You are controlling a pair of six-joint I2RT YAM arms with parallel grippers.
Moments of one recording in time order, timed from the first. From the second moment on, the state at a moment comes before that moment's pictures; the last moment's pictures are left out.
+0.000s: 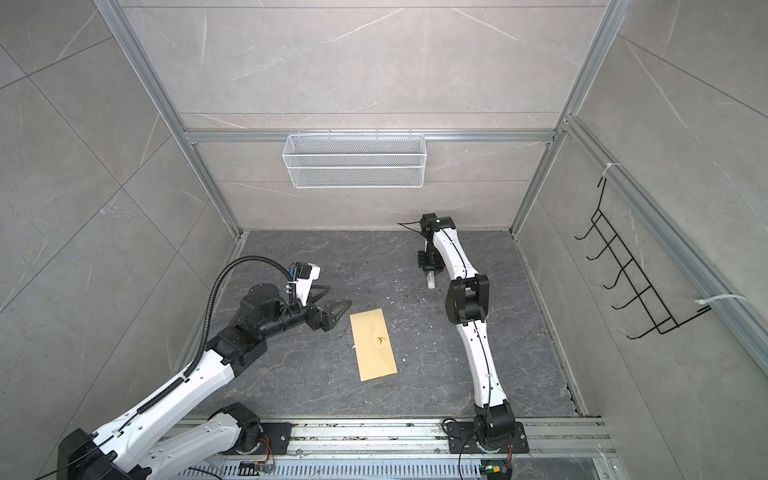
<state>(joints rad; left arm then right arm) -0.58 0.97 0.74 -0.05 0.37 -0.25 0.19 2.72 2.71 -1.47 0.03 0.16</state>
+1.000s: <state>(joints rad) -0.58 0.97 0.73 -0.04 0.37 -0.26 0.18 2.73 2.68 -1.45 0.00 0.19</state>
